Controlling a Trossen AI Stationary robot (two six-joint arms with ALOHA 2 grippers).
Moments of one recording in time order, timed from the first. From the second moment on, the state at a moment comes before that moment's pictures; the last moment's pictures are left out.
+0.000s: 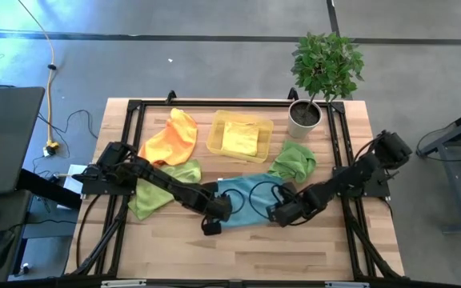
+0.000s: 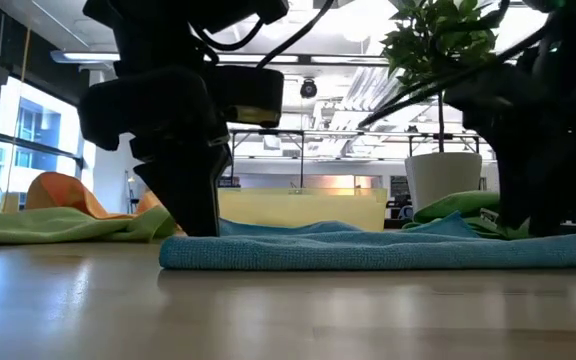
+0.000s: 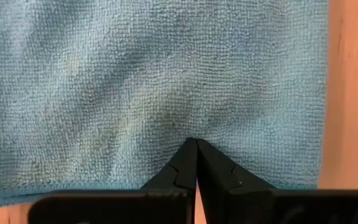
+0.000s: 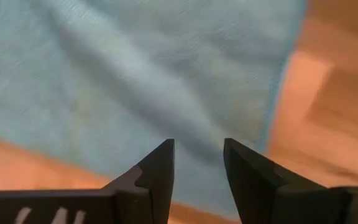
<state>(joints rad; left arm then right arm) -0.25 1.97 1.21 -0.53 -0.12 -0.44 0.50 1.60 0.86 -0.58 0.22 1.71</state>
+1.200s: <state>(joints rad) -0.26 1.98 1.21 -0.52 -0.11 -0.44 0.35 1.72 0.86 -0.59 0.30 1.58</state>
